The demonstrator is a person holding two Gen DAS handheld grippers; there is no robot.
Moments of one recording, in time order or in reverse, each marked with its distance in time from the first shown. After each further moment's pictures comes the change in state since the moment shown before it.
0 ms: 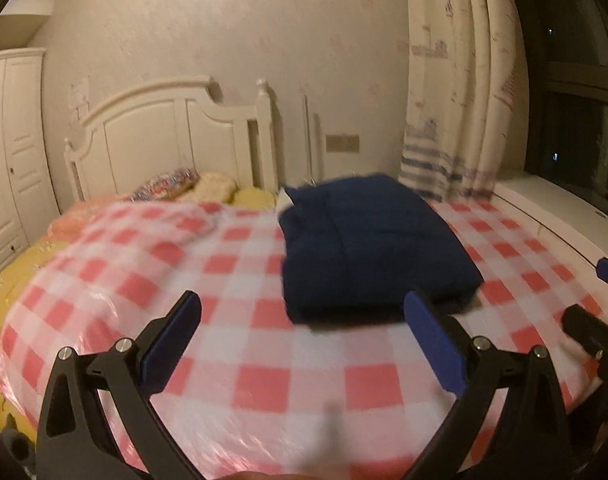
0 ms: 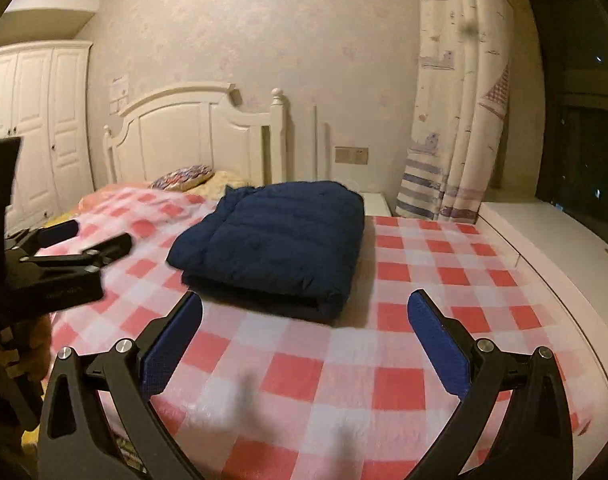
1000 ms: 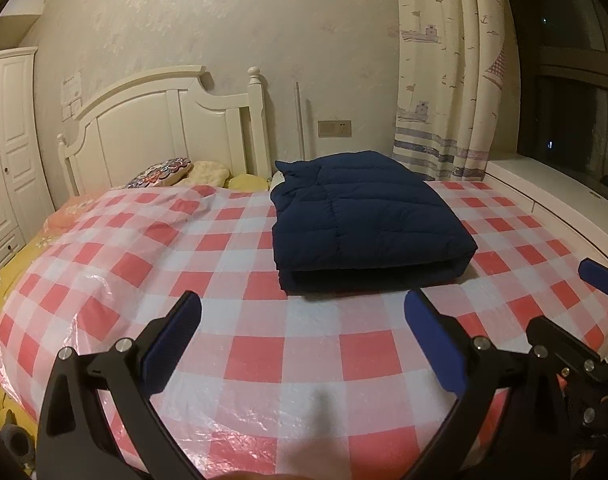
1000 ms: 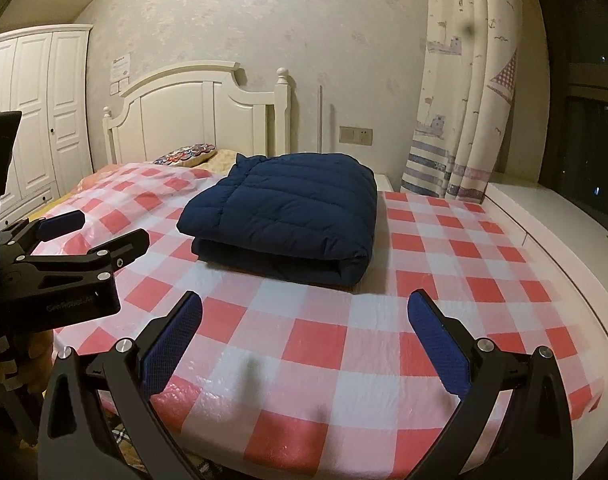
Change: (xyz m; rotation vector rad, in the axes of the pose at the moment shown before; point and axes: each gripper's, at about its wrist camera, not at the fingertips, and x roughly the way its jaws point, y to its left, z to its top) left arm 0.000 0.003 -0.027 0.027 0.029 -0.009; right arm 0.010 0.025 -0.024 0.002 0.055 -0.012
